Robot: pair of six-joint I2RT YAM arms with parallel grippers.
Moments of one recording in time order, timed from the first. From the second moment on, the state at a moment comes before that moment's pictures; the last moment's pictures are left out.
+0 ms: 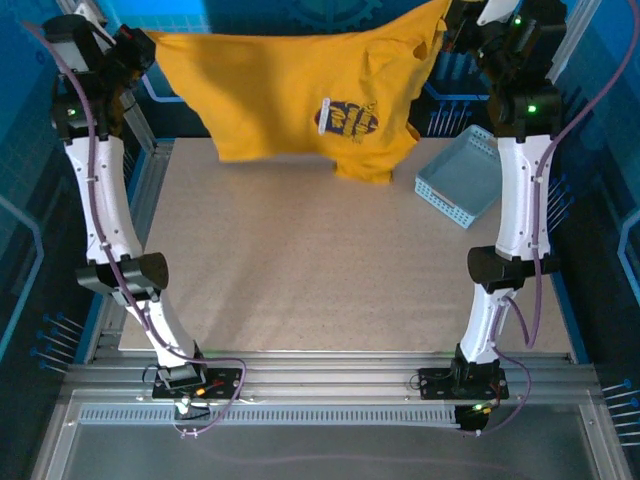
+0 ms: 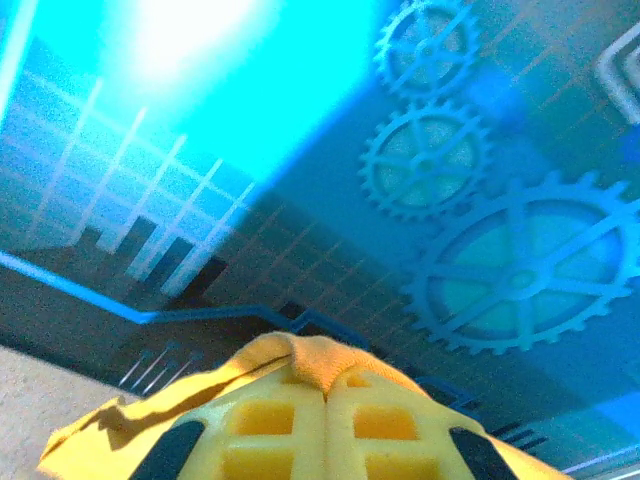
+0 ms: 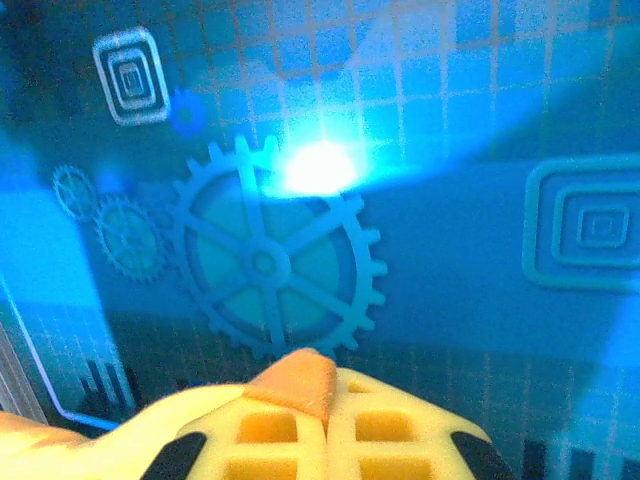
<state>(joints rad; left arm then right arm) 0.25 1.89 2.53 -0.74 0.32 -0.68 0.08 2.00 2.81 -0.66 -0.23 0.15</state>
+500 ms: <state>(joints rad) 0.26 1.21 1.30 -0.39 0.47 -0.67 0.13 1.47 1.88 -0.74 -0.31 0.17</state>
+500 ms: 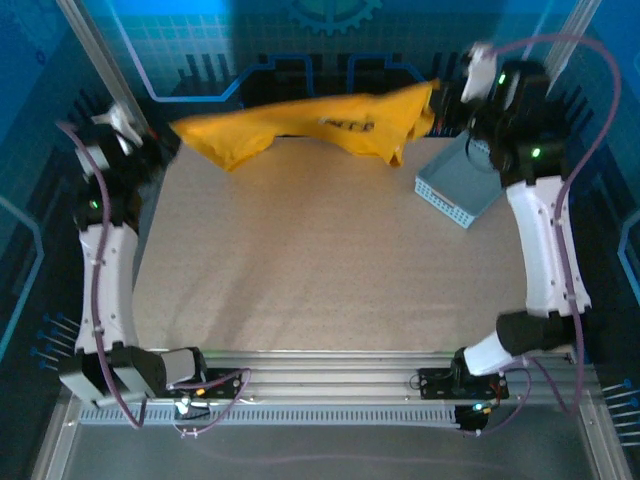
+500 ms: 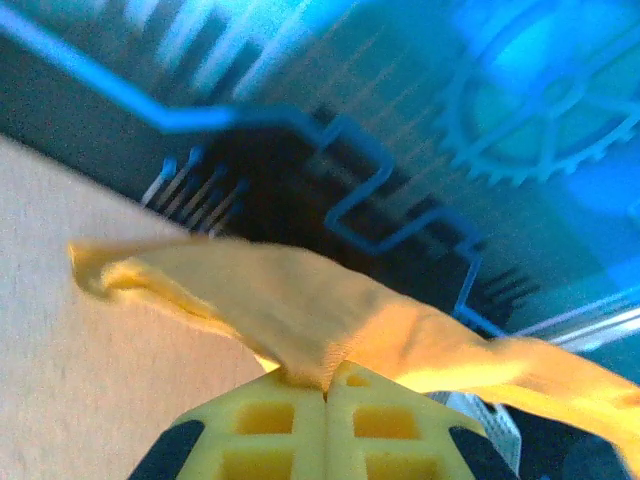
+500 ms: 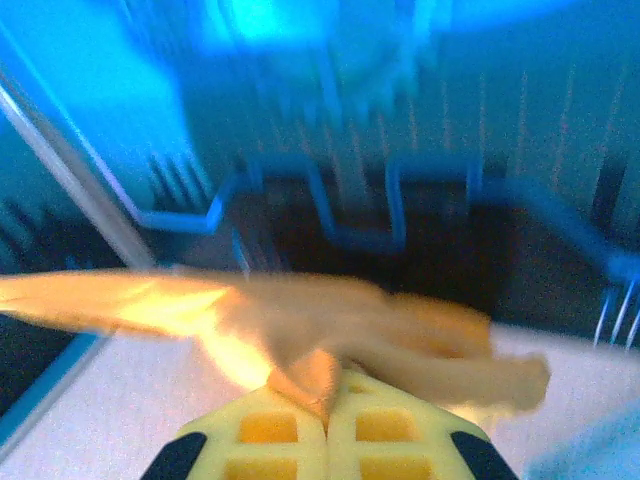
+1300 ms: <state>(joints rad) 0.11 0.51 0.56 -0.82 0.27 -0.88 0.13 0.89 0.90 -1.16 -0.20 0.53</state>
